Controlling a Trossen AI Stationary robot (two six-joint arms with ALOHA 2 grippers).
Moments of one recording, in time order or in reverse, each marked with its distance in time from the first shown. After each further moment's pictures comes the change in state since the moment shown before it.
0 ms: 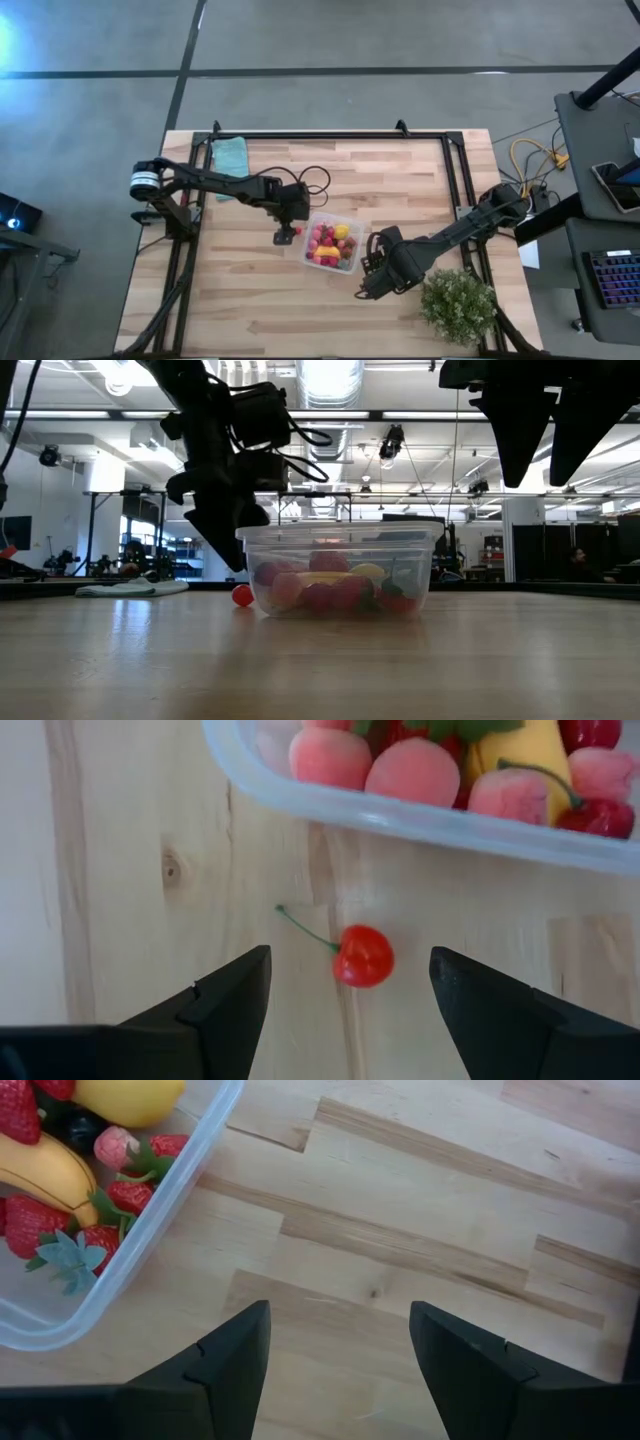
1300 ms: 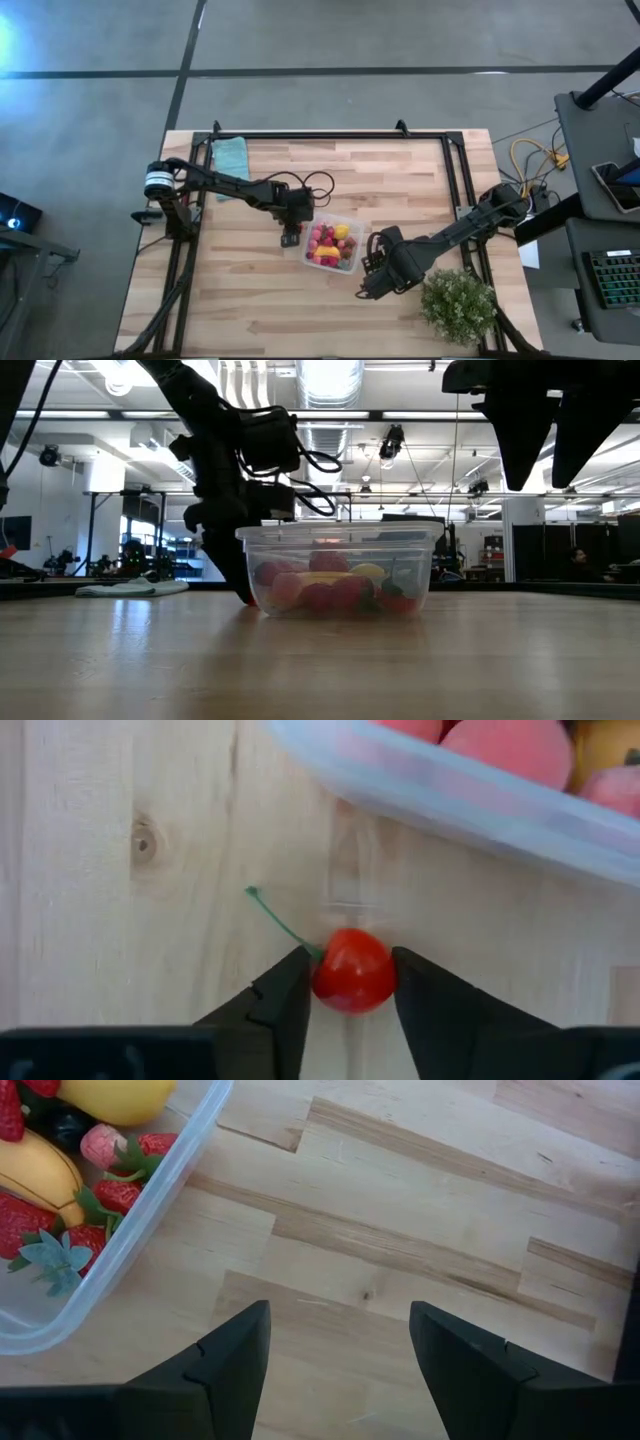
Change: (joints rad) left arm -0.005 0.111 0.000 0.071 -0.014 -0.128; right arm 0.000 0.000 -0.010 -0.006 0.000 -0.004
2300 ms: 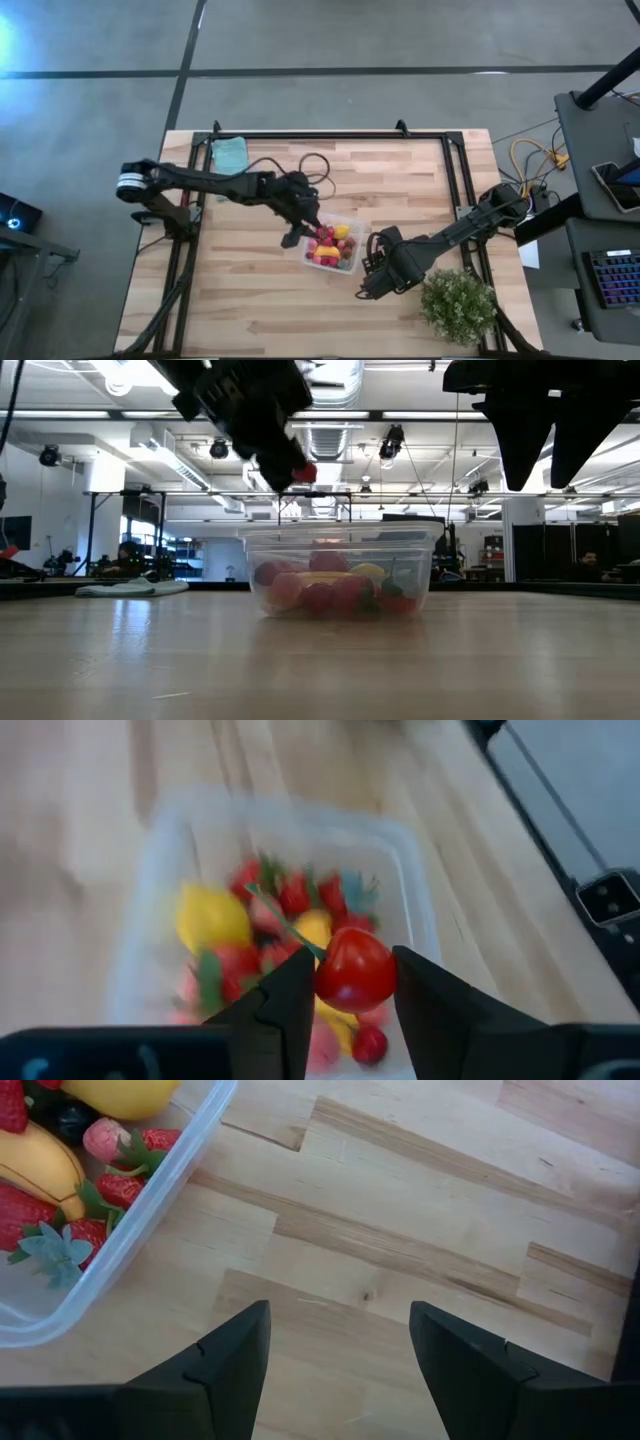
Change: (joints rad) left arm -0.027 -0.206 0.043 0.217 0.304 0.049; right arm 0.001 0.000 -0.001 0.005 0.000 -0.026
